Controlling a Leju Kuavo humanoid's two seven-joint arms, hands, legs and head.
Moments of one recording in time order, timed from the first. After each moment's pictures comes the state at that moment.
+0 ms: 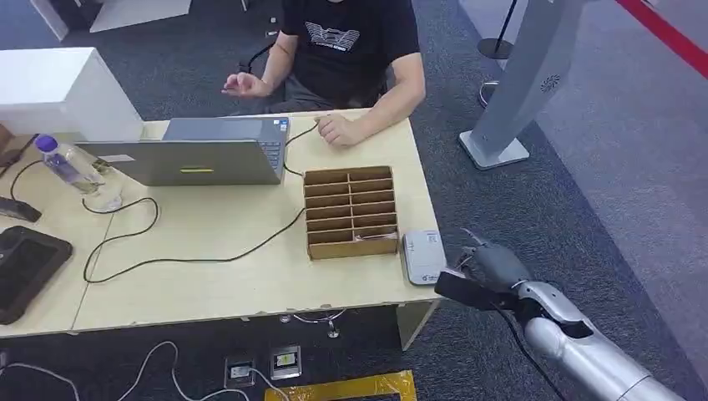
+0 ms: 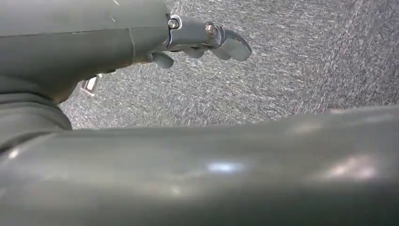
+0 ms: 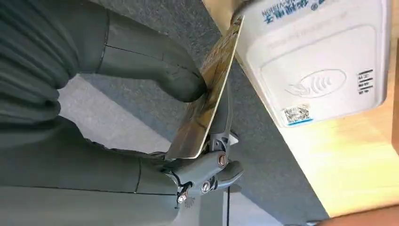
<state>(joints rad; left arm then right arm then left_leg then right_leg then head) -0.14 0.29 -0.86 -0.20 1.34 0.24 -0.07 -0.42 -0.58 0.84 -1.10 0.35 -0.07 0.08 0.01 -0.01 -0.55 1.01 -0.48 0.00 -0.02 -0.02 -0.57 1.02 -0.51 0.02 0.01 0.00</state>
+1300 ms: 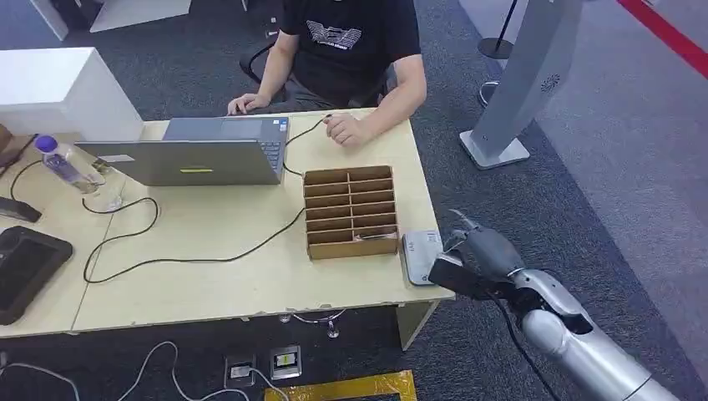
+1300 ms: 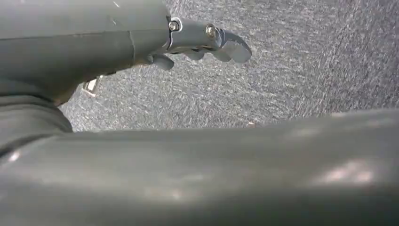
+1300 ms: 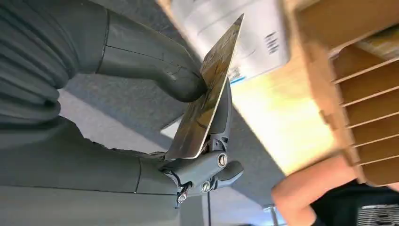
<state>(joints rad) -0.14 0.28 -0.87 -0.20 1.33 0.22 -0.07 -0.39 -0.54 0.72 -1.27 0.36 -0.02 0.09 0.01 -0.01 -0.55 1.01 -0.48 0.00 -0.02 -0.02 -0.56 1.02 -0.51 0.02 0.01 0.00</state>
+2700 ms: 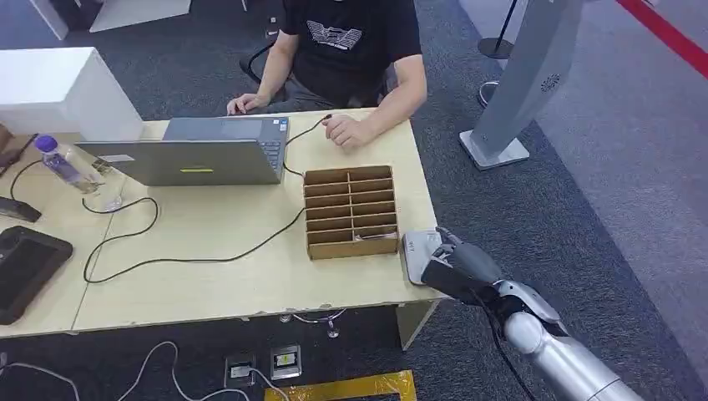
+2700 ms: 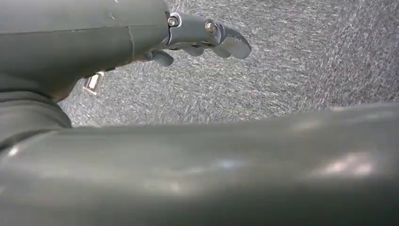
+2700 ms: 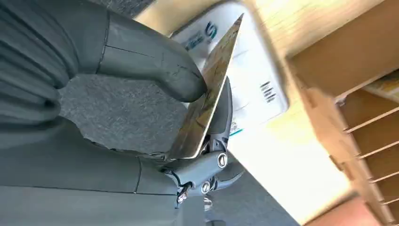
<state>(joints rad) -0.14 0.28 -0.88 -0.20 1.35 0.24 -0.06 -0.38 -0.44 0.70 -1.07 0.24 -0.01 0.00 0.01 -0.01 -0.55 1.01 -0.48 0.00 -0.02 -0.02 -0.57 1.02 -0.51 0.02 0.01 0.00</state>
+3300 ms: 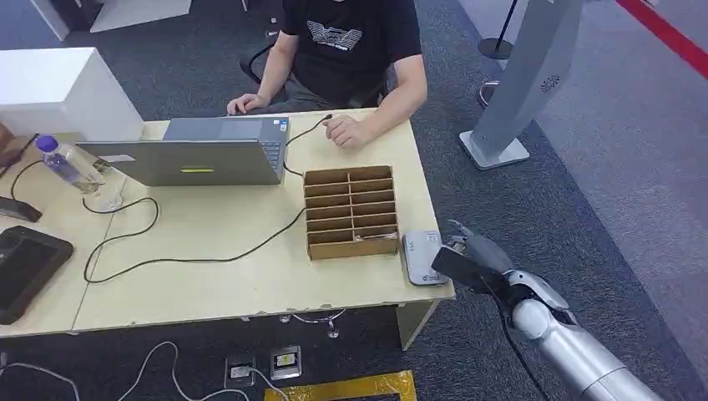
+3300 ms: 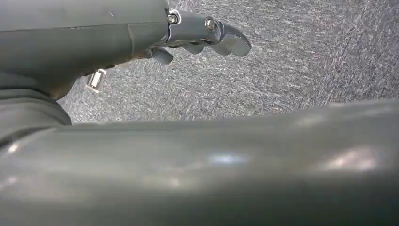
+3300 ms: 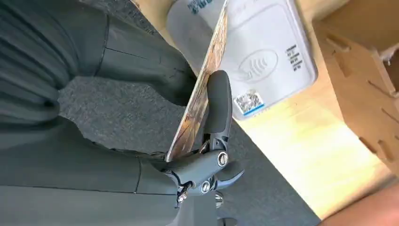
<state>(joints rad) -0.14 0.28 -0.88 -0.20 1.35 0.26 -0.05 -0.43 -0.44 0.68 -1.00 0.23 0.02 -0.02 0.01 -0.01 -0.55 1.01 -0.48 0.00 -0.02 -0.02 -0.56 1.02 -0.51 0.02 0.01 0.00</state>
